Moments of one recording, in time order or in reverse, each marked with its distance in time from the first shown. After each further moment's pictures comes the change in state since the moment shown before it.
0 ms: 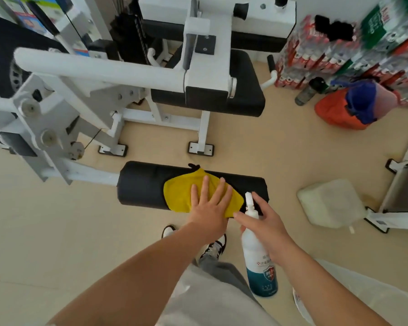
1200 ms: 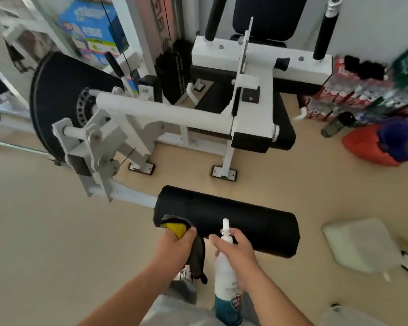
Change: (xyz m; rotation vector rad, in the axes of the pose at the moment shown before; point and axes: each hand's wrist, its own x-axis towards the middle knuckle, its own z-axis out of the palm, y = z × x) left_hand -0.115 -0.103 -0.087 -1.345 0.212 -0.821; right_hand 0.002 -0.018 0.129 -0.019 -0.132 0.036
